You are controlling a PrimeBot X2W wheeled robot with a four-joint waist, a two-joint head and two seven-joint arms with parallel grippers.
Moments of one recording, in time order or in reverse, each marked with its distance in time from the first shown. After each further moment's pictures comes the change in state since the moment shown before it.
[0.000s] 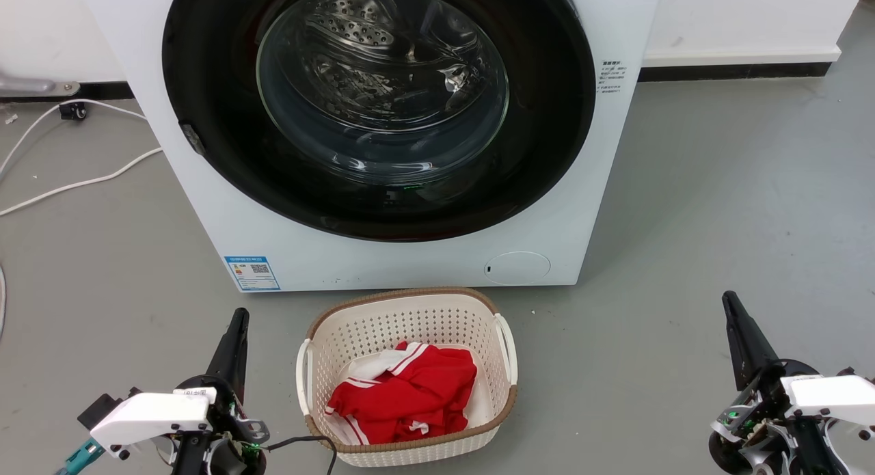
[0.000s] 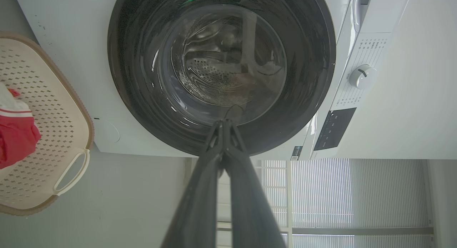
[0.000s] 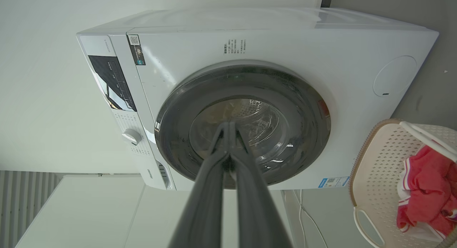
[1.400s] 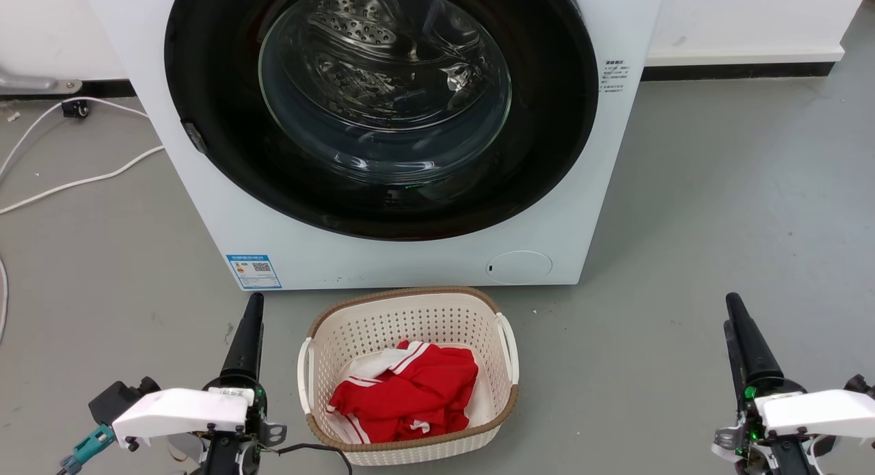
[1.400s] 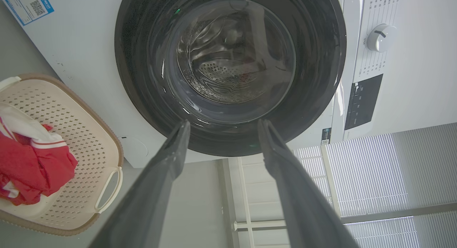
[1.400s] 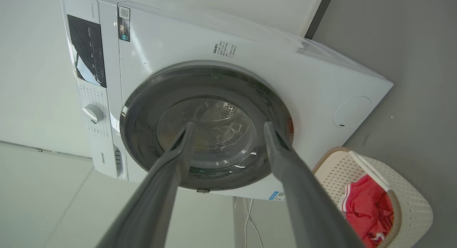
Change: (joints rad) left arm 0.014 -0.004 -0.067 -0.029 0.206 0.001 -0.089; right arm 0.058 0.002 0.029 -0.060 -0.241 0.000 -0.088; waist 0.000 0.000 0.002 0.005
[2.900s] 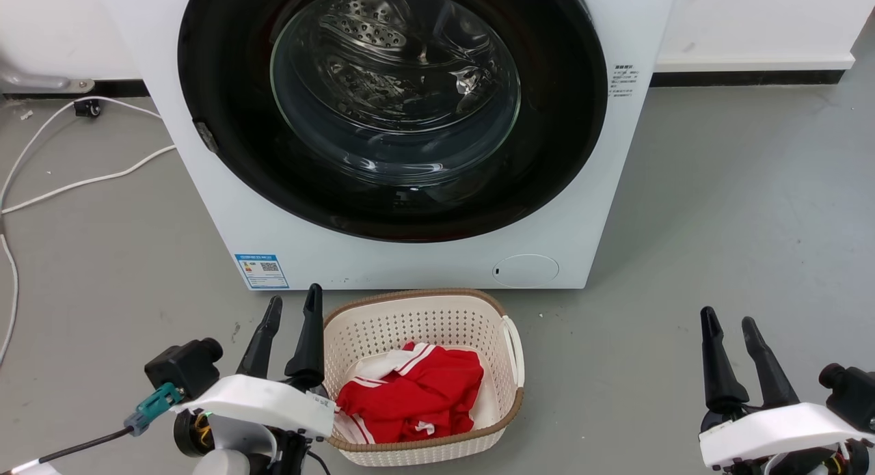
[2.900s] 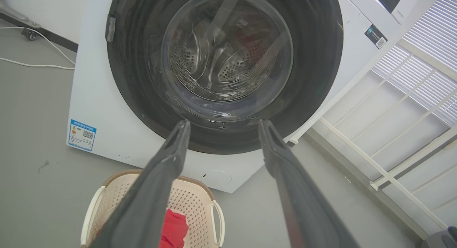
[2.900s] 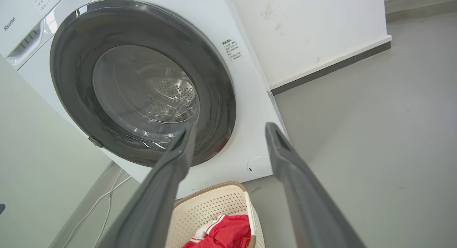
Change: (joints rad) left arm -0.017 0.000 -0.120 -0.024 0.778 0.017 -0.151; right arm 0.064 0.004 0.038 -0.080 -0.853 0.000 -0.144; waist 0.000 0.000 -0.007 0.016
